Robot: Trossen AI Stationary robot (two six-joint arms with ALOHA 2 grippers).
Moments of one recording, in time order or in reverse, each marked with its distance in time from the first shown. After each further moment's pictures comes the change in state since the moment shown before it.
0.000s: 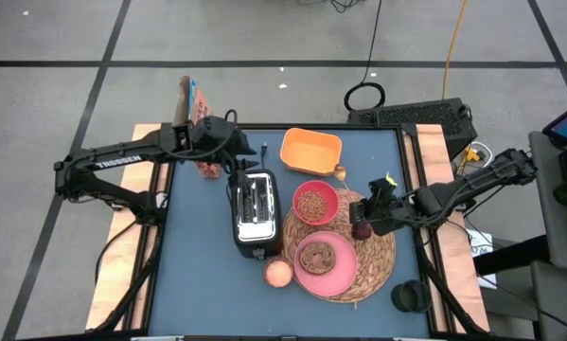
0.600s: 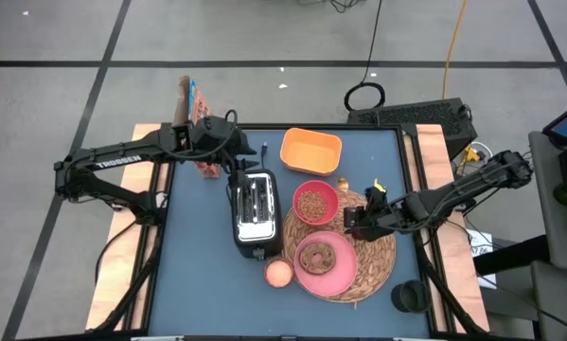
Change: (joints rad) left arm 0.000 0.000 0.000 0.001 0.000 0.005; right arm -0.003 0.108 0.000 -0.033 -0.132 0.193
